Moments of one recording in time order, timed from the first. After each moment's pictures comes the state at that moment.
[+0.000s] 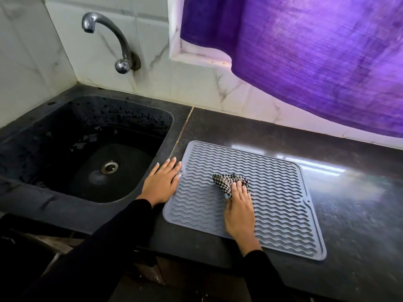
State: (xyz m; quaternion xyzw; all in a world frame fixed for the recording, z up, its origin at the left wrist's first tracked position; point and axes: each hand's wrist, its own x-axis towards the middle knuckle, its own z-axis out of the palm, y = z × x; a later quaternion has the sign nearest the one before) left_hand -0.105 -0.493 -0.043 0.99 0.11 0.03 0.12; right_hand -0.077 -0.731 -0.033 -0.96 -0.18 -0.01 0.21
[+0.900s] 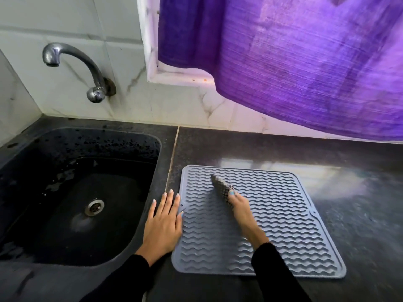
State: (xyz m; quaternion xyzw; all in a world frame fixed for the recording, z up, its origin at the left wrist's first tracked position) left_hand -0.105 -0.492 -0.054 0.99 0.09 0.09 0.10; right_hand -0.010 -0.685 -0.015 -0.79 -0.03 0.12 0.60
